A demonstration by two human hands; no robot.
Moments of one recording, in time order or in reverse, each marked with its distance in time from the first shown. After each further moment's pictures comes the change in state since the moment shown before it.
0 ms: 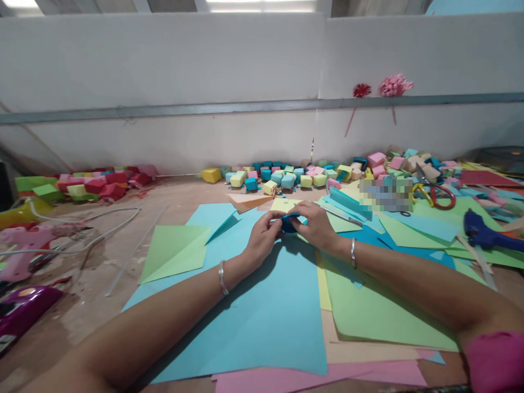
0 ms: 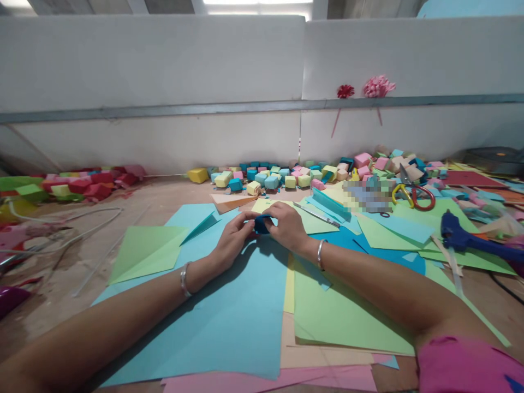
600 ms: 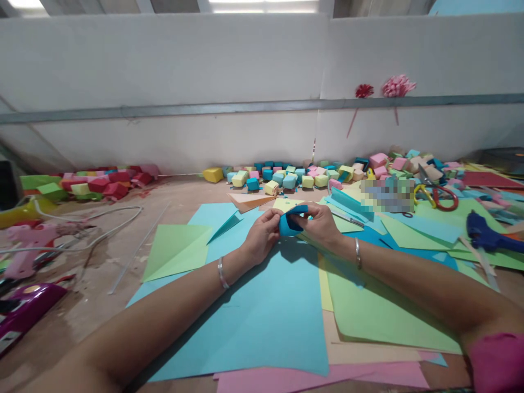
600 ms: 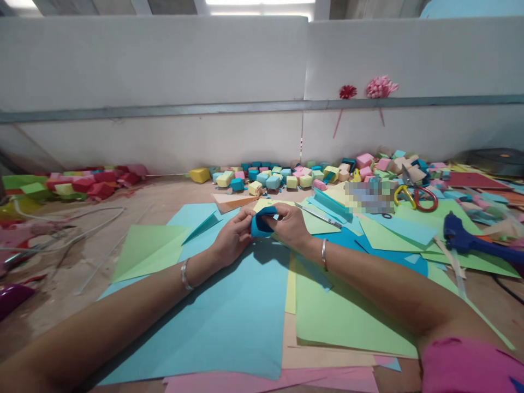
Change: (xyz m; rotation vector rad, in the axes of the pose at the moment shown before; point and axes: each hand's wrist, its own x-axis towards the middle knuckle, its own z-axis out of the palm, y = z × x) left_hand 0.005 0.006 -0.004 -0.388 -0.085 -0.180; right_hand 0.003 -0.012 -0.003 0.460 0.083 0.224
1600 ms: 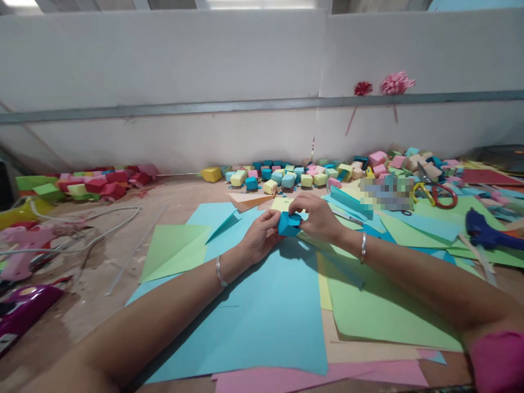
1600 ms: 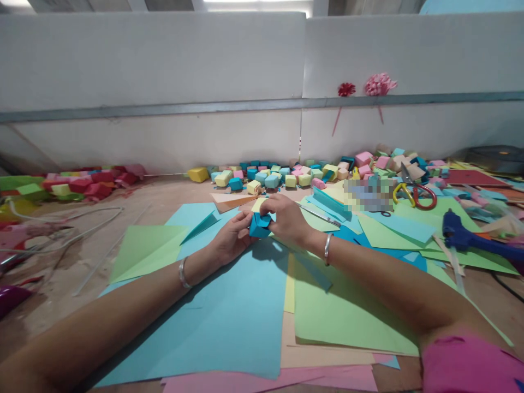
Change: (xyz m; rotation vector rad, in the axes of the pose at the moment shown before) left_hand 0.003 -0.001 -0.004 -0.103 -0.057 -0.088; right_hand 0.014 -0.012 -0.015 -0.382 -0.208 -0.290
